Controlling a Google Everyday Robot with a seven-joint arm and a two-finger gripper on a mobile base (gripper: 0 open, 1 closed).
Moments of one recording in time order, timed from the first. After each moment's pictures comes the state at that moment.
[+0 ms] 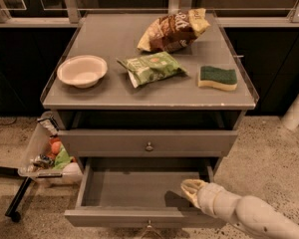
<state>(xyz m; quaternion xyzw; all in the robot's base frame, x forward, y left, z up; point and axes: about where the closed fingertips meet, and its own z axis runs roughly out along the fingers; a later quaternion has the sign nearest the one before) 0.477 -0.155 0.484 -0.36 0.81 0.14 0.45</state>
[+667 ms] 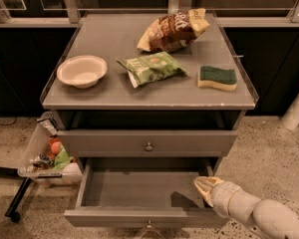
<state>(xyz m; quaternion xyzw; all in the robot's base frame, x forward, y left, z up) 0.467 -0.197 0.532 -0.32 0.82 0.10 0.47</state>
